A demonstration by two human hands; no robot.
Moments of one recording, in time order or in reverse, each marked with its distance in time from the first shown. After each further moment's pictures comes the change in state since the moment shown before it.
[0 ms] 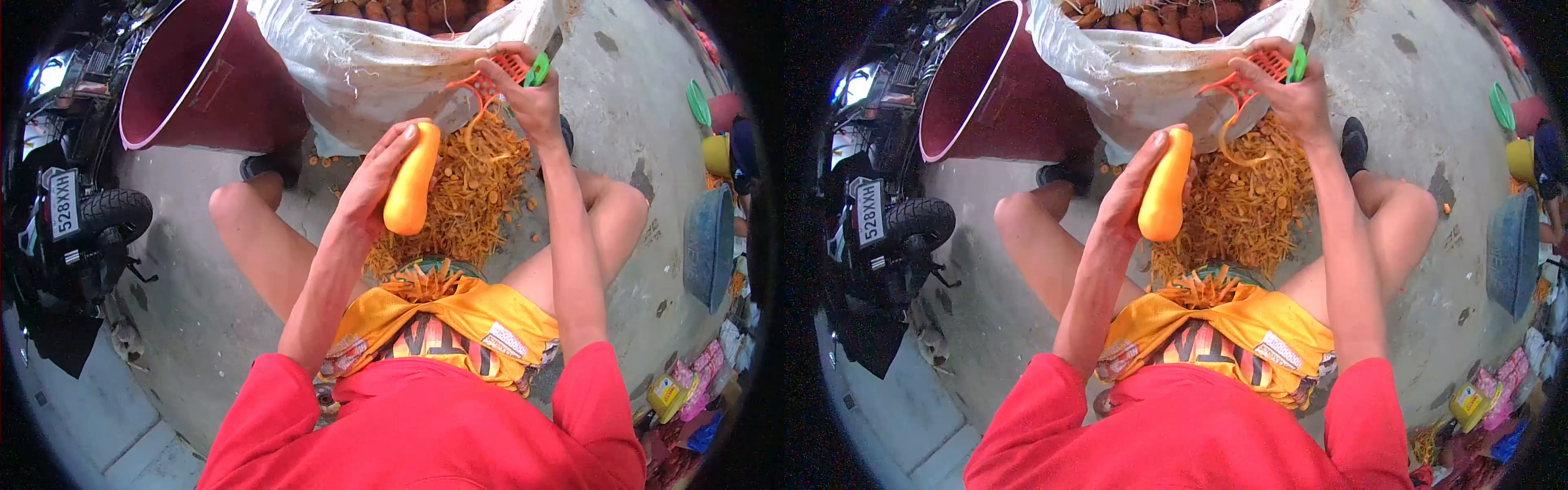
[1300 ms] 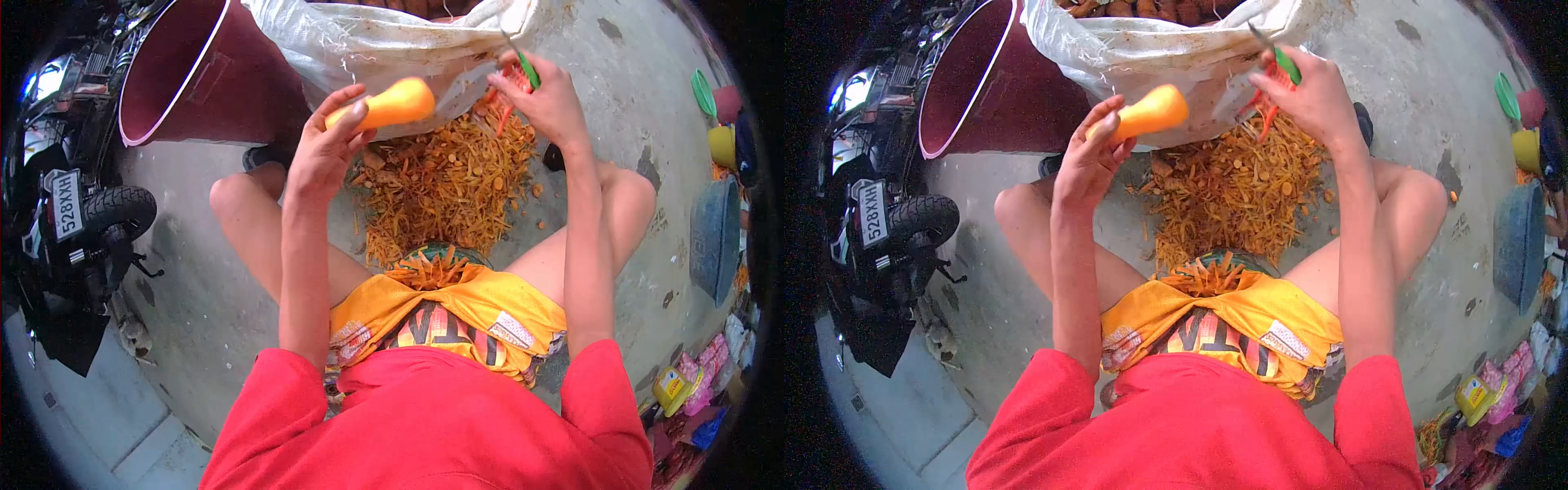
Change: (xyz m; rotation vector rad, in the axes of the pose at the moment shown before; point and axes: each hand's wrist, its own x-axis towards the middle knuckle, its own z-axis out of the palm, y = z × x) left_hand 0.005 0.045 -0.053 0.233 0.085 0.266; right_hand -0.021 -0.022 -0.028 -0.546 -0.139 0.216
